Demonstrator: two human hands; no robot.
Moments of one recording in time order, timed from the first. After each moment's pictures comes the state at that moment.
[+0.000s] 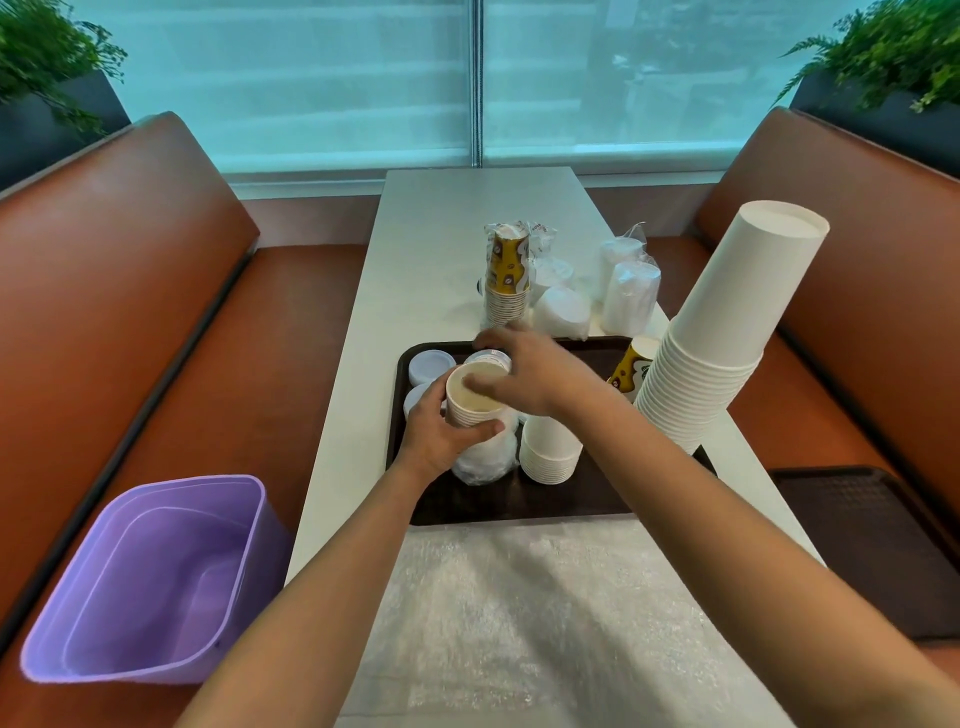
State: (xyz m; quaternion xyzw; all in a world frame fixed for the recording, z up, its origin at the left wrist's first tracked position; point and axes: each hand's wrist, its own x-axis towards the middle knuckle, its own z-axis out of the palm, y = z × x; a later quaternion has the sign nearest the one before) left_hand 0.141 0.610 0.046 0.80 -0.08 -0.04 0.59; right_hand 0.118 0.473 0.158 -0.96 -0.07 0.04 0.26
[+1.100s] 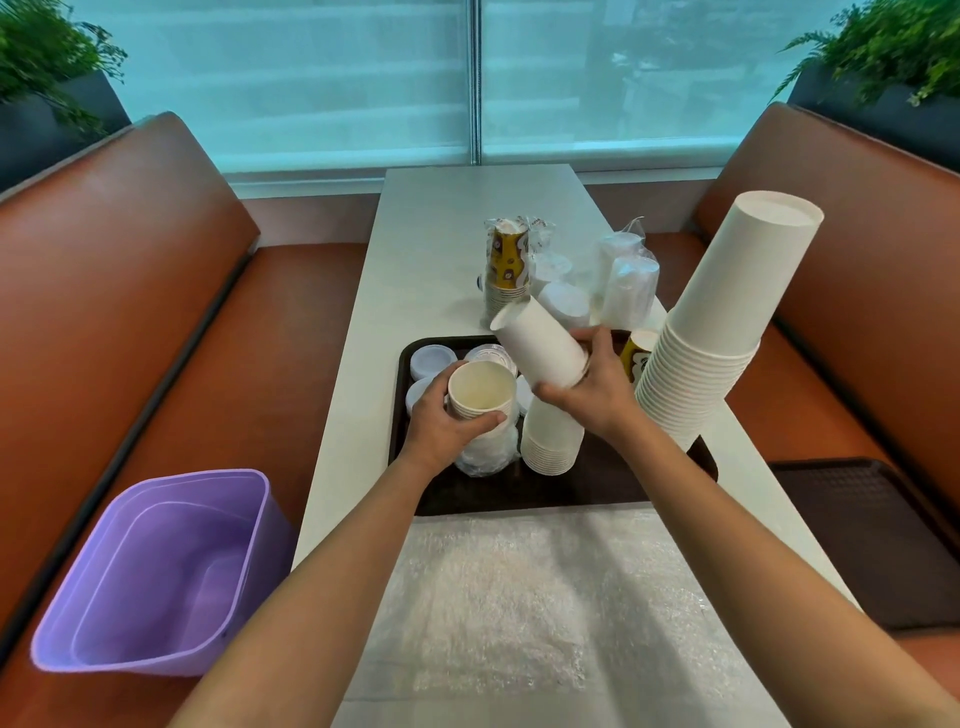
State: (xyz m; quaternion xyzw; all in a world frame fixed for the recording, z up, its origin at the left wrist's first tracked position) left_hand 0.139 0.610 0.040 0.79 -0.09 -0.03 0.61; right_hand 0.099 0.422 0.101 -0.87 0.07 -0.11 0.47
